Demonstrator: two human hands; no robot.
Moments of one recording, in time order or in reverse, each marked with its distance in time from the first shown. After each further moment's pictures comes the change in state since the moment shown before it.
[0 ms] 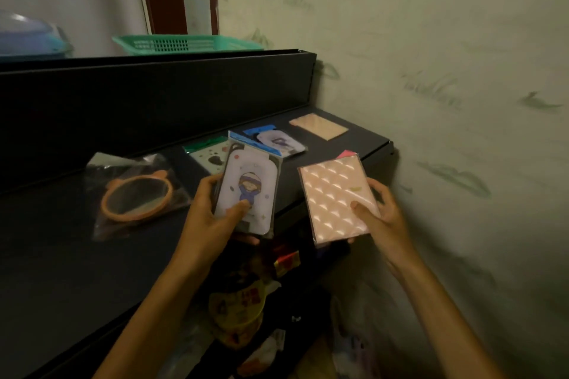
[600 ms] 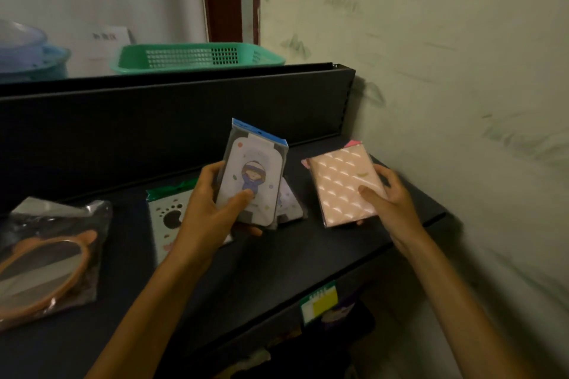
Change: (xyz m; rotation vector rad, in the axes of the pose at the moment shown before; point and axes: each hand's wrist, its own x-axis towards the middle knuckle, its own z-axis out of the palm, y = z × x) left_hand 0.184 -0.004 0.085 0.131 0.280 0.081; right_hand 0.294 0.038 -0.011 -0.069 -0.208 -0.022
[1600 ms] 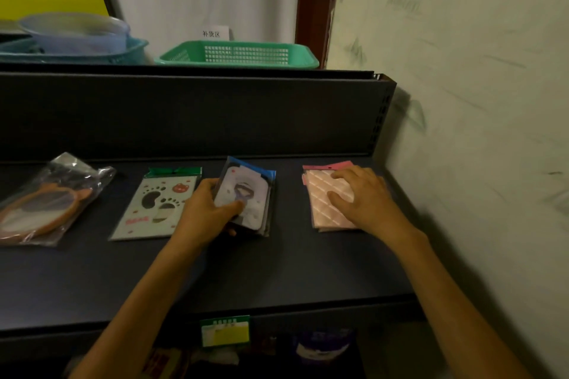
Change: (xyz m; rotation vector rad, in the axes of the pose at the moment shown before) left_hand 0.037 -0.044 0.069 0.446 0.501 -0.297; right_hand 0.121 0.005 -0.005 -0.847 -0.507 -0.599
